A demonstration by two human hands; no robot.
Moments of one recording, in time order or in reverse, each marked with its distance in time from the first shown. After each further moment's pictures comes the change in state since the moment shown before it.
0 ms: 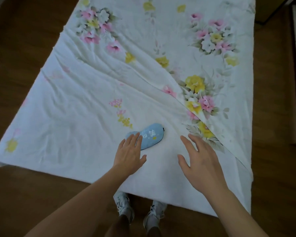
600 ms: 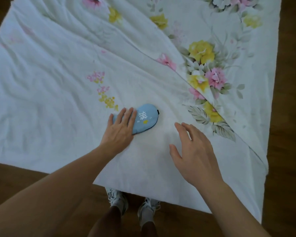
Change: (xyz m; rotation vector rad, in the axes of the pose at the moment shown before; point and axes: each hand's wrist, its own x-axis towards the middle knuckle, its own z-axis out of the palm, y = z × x) left_hand 0.072 -0.015 0.084 0.160 0.054 0.073; right_hand 0.036 0.041 0.086 0.053 -0.117 0.029
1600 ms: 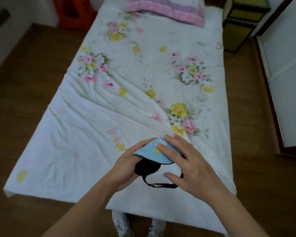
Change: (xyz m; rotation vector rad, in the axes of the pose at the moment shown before) left_hand -0.092 0.039 -0.312 -2.001 -0.258 -0.072; right_hand -0.073 -0.062 -0.212 0.055 0.214 -0.553
